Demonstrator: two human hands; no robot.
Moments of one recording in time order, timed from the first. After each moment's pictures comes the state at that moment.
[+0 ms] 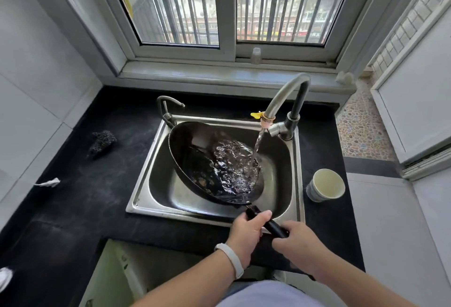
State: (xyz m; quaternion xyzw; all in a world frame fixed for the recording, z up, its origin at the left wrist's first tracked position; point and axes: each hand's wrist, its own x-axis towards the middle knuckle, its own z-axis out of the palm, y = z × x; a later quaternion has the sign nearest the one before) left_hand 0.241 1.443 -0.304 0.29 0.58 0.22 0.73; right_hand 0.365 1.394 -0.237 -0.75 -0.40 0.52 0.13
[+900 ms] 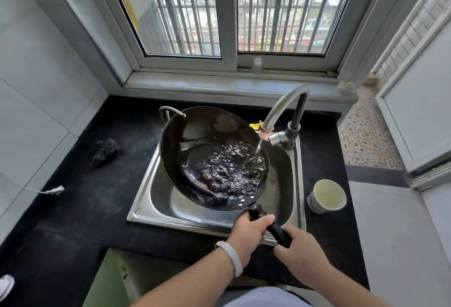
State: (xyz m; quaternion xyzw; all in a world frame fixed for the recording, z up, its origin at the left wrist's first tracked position) left_hand 0.251 1.464 -0.300 0.34 0.58 0.20 0.71; right_hand 0.379 1.392 -0.271 -0.77 -0.47 0.40 0.16
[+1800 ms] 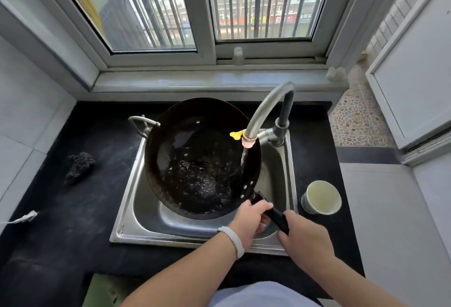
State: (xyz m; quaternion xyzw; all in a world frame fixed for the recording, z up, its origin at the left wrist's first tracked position) left_hand 0.295 1.520 -0.317 0.26 0.57 0.15 0.77; right_hand 0.414 1.428 -0.294 -0.78 -0.60 0.16 0.04
